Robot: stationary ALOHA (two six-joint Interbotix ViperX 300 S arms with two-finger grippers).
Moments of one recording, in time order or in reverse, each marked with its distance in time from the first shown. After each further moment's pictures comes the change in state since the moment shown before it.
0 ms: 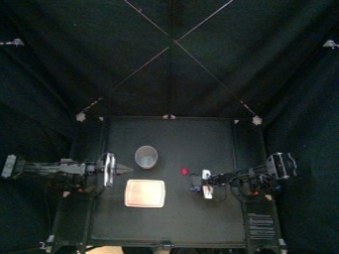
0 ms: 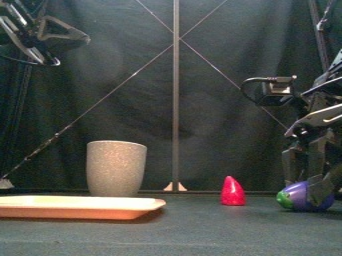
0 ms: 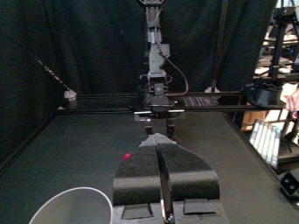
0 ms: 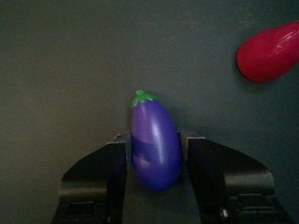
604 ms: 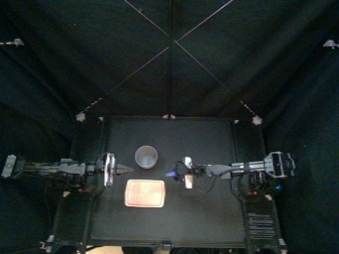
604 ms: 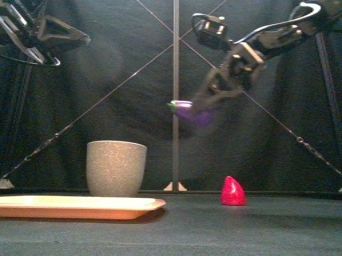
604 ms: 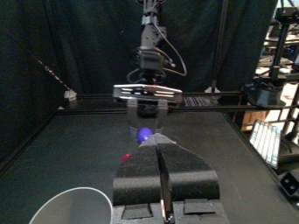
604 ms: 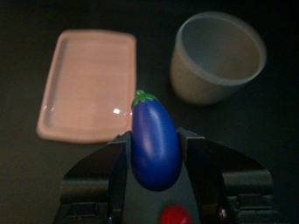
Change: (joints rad) left arm 0.002 0.000 0.000 0.000 0.000 0.000; right arm -0.156 0.035 -0.419 -0.199 -0.029 -0.003
